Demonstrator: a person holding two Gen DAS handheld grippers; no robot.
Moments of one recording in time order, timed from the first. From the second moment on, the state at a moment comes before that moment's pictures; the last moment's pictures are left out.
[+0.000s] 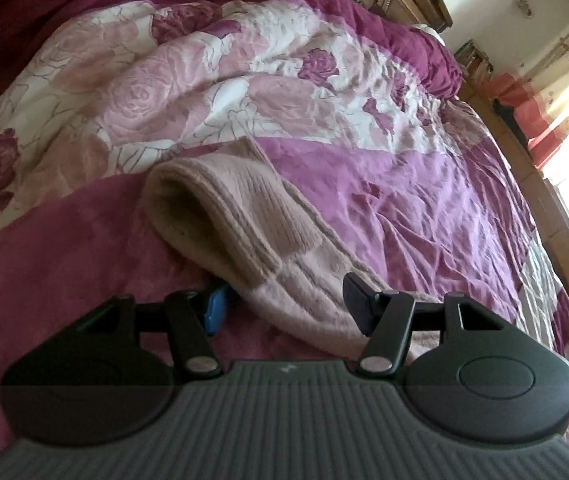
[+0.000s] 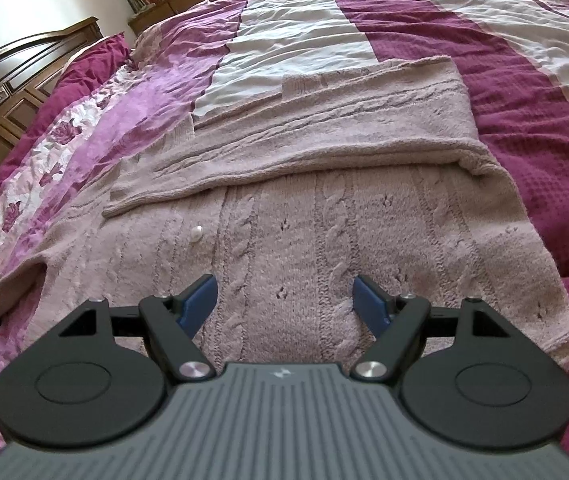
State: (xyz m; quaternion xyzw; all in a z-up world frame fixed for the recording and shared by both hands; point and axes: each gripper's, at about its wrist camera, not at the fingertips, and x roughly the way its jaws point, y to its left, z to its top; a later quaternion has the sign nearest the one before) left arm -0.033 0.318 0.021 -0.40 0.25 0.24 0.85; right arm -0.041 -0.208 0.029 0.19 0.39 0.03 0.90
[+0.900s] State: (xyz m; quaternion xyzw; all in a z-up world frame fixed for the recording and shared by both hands) left arm 0.011 0.294 0.114 -0.22 0.14 0.19 0.95; right arm -0.039 -0.209 0.028 0.19 0.40 0.02 0.90
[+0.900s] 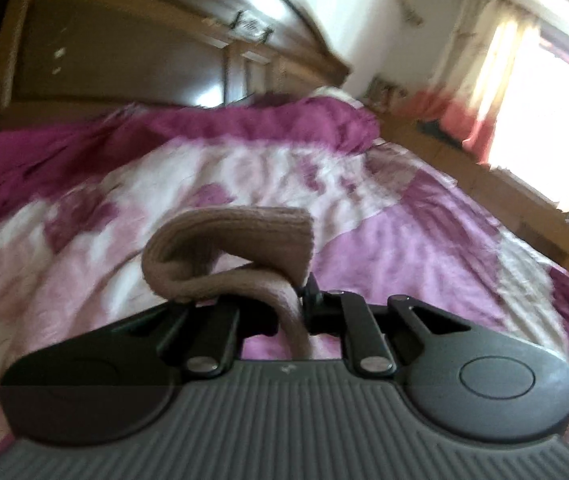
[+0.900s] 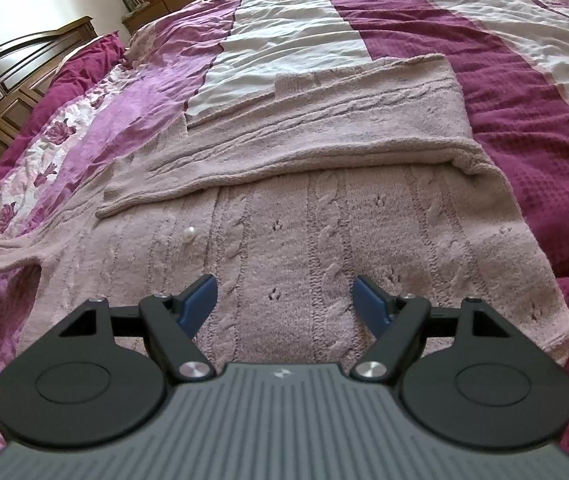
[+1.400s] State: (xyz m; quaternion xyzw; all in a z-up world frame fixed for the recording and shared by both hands) left arm 0.055 0.141 0.127 -0.17 0.19 0.02 0.97; right arm -0.040 -0.214 0.027 0.20 0.39 0.02 0.90
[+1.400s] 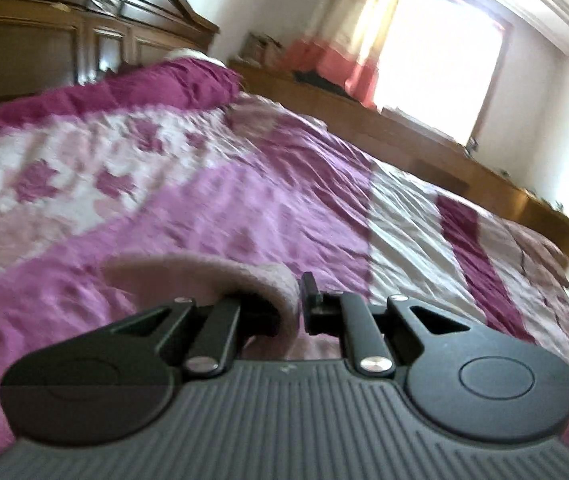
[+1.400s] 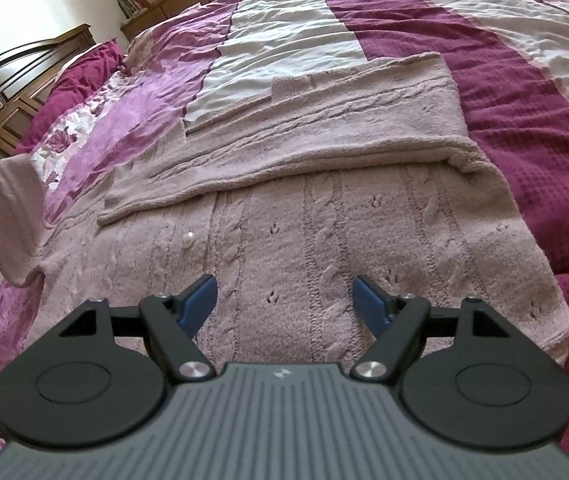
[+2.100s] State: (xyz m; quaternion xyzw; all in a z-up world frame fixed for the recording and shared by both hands) left arm 0.060 0.042 0.038 -0.10 0.31 -0.06 0.94; right arm -0.040 -0.219 0.024 0.22 0.39 0.02 0.89
